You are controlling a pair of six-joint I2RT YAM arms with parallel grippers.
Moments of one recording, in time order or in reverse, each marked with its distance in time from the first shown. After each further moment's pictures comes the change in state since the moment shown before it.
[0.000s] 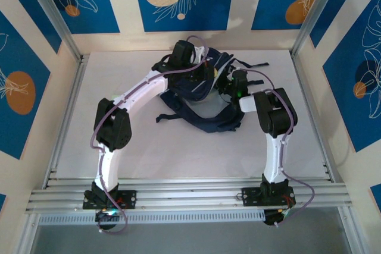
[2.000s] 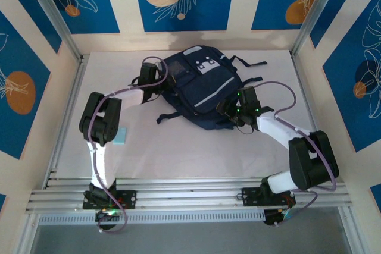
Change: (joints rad) left arm 0.299 -0.018 -0.586 0.528 -0.192 -0.181; right arm 0.041 -0.672 -0.335 -1.022 0.224 -0.525
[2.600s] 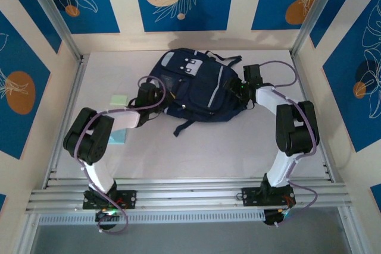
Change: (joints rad) left arm -0.124 -0.292 -0.454 0.229 -0.090 -0.218; right arm -0.142 0.338 0.390 -0.030 0.018 -0.112
